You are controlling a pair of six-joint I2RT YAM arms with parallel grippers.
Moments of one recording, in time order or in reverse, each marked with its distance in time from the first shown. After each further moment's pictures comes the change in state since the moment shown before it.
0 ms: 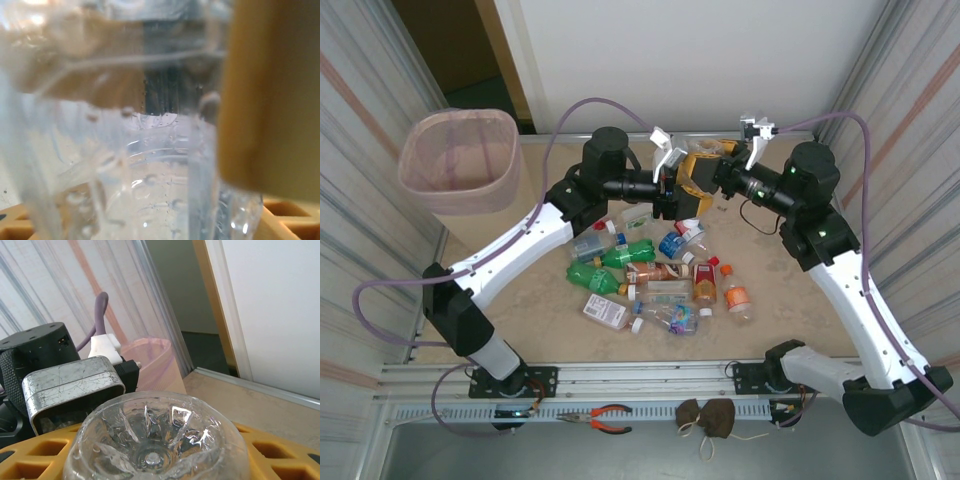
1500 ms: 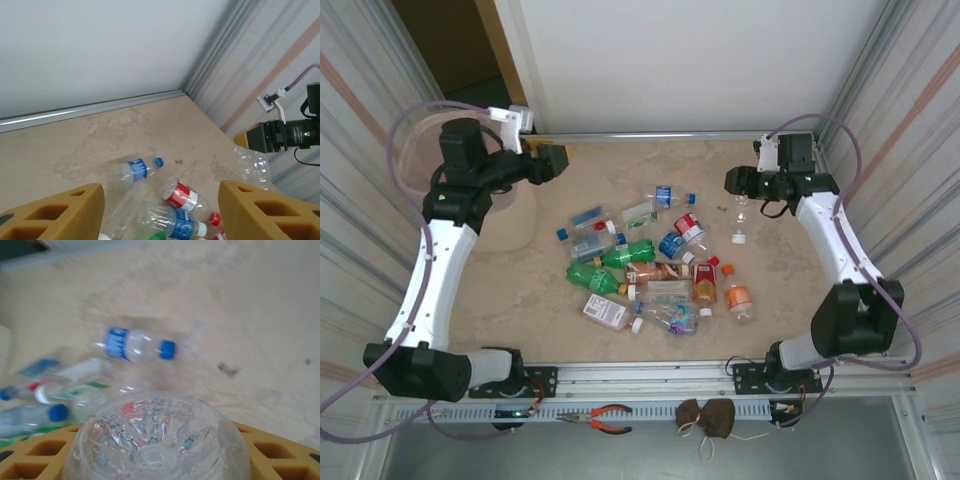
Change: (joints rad) left arm 0.637 -0.340 -0.157 -0.350 -0.147 -0.016; right arm -0.327 0.372 0.031 -0.447 0.153 -0.187
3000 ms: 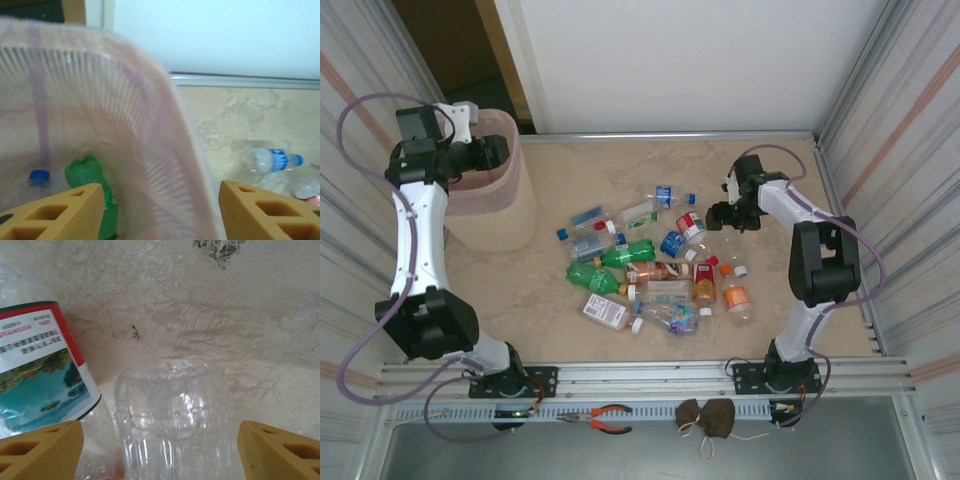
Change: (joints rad) left arm 0.350 0.228 0.233 -0.330 -0.198 0.223; right arm 0.087 0.403 0.019 -0.168 0.229 -0.115
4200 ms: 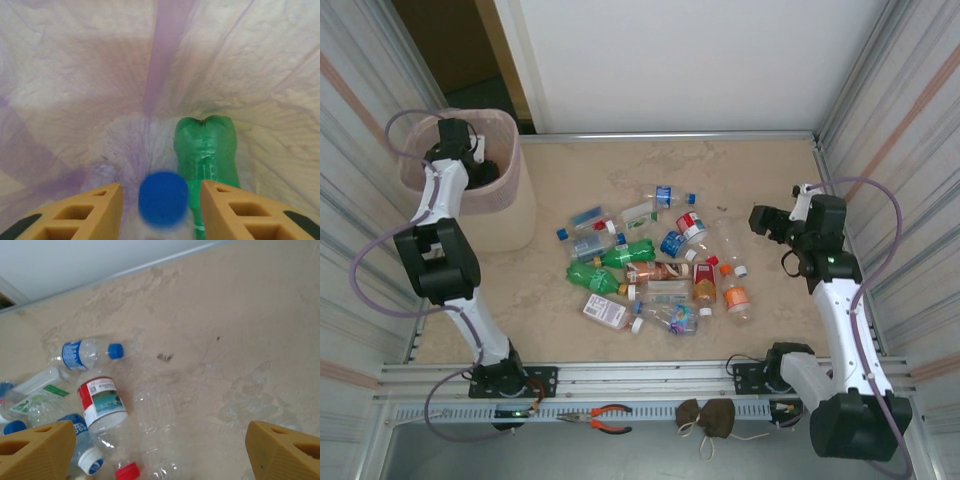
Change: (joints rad) left arm 0.000 0.409 0.044 0.013 -0.482 0.100; right arm -0.225 -0.911 -0.511 0.311 -0.082 0.157
